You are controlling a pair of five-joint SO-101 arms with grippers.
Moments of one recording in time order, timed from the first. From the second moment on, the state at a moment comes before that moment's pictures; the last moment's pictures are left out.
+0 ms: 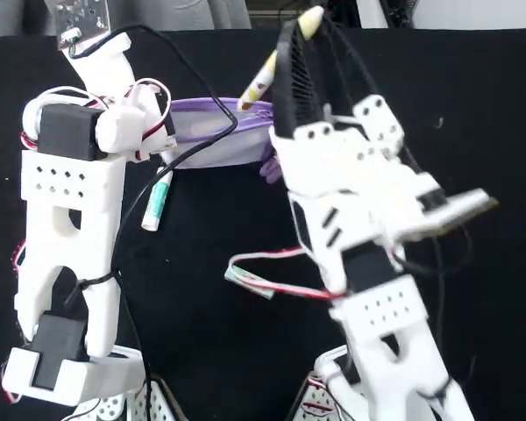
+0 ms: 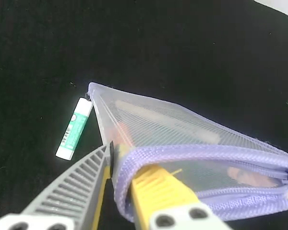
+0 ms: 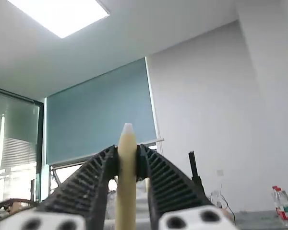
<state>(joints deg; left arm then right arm) 5.5 -9.5 -27.8 96.5 24.5 -19.9 -48.6 48.8 -31.2 -10.5</state>
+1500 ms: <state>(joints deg) -5.6 -9.5 -27.8 91.1 26.2 -22.9 -67.5 46.9 -2.3 -1.1</state>
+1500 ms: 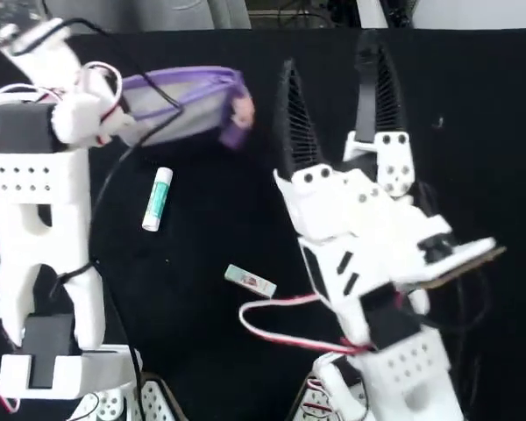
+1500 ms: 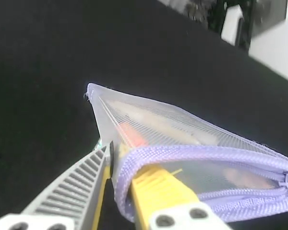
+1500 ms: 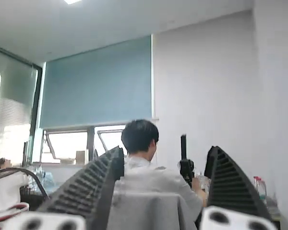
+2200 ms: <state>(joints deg) -20.2 -9.5 -27.8 86.5 26.2 -30.9 -61.0 37.9 64.2 15.8</state>
